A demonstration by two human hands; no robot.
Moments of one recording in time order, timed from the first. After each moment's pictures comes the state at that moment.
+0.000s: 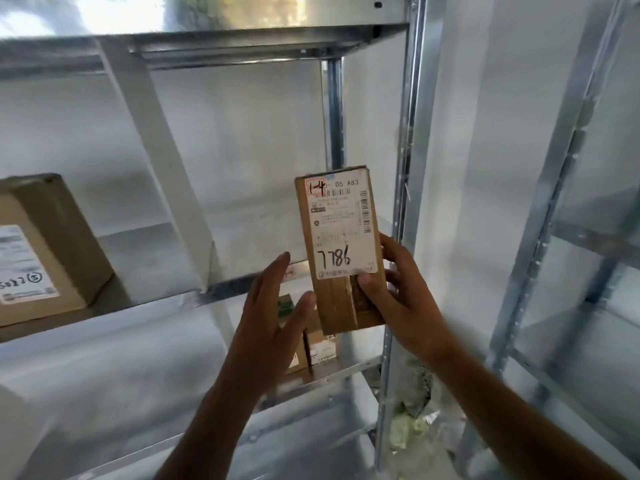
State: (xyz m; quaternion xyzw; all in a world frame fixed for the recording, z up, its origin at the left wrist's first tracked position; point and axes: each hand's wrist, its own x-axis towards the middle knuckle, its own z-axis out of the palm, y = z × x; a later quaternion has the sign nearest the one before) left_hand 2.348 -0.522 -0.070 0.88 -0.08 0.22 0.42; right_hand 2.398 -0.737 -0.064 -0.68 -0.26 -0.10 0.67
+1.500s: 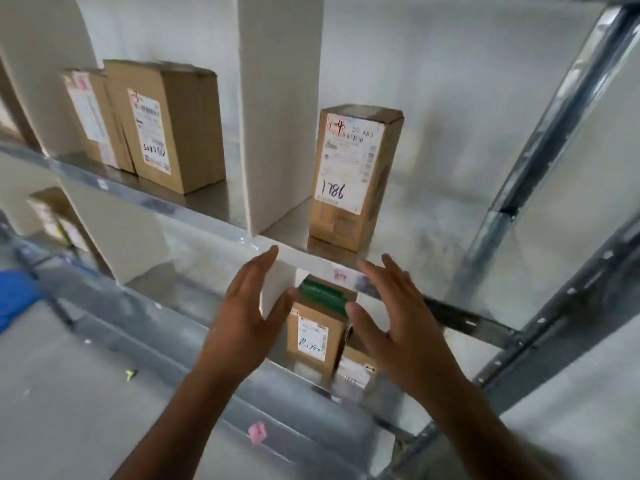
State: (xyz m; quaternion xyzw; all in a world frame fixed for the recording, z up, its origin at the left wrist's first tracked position) left_hand 2.398 -0.525 -0.122 0.82 0.30 0.39 0.30; right_hand 2.570 -0.683 -0.095 -0.73 -0.56 -0.03 0.39
